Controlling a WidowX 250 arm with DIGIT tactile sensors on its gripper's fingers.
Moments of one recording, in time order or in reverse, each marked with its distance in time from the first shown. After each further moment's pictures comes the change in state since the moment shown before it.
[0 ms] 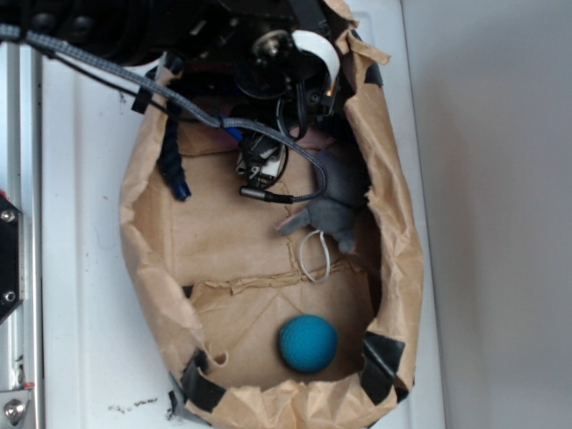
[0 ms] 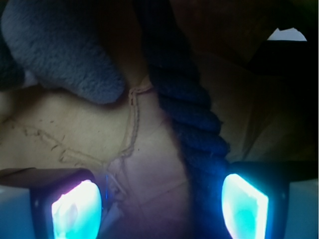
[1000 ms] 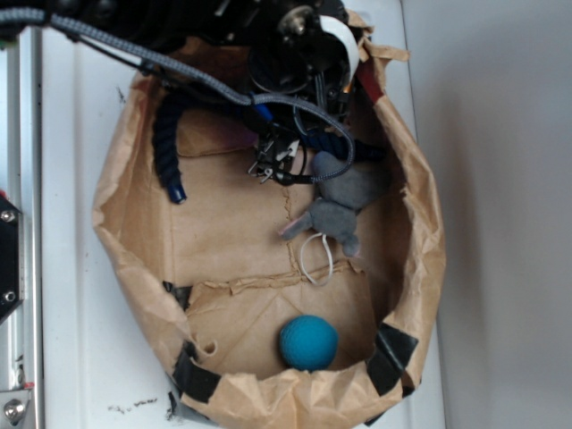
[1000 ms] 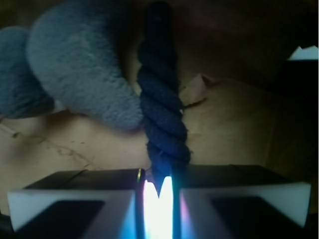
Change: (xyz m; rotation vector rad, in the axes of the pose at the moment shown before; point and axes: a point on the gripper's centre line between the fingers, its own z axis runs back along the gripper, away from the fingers) arm 0.010 -0.008 0.009 -0.121 0.018 -0.012
